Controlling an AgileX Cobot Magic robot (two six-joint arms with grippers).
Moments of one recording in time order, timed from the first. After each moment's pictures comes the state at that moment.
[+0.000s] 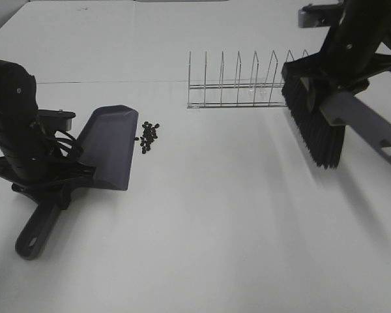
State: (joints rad) left arm -0.33 2.02 -1.10 0.00 0.70 -0.25; right arm 0.17 1.98 -1.50 -0.04 0.97 0.14
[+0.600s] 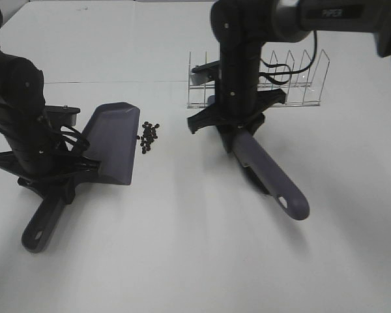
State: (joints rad) left arm -0.34 2.06 -1.16 0.00 0.73 -0.26; right arm 0.50 2.38 -1.89 -0.10 1.17 0.20
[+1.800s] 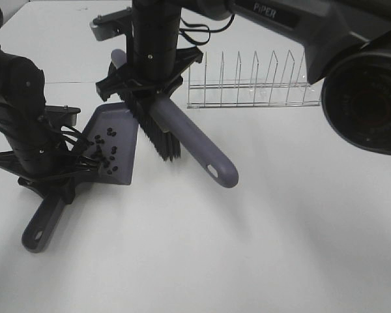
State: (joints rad) left arm -0.34 2.06 -1.17 0.00 0.74 -0.26; right arm 0.69 2.45 -2.32 -0.07 1.23 0.10
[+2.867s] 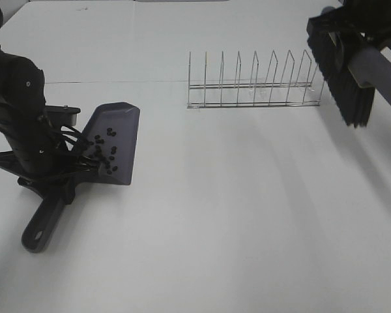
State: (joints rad) left arm -0.34 2.06 -1.17 0.00 0.74 -0.26; right arm 0.11 2.04 -1.81 -0.12 1.23 0.06
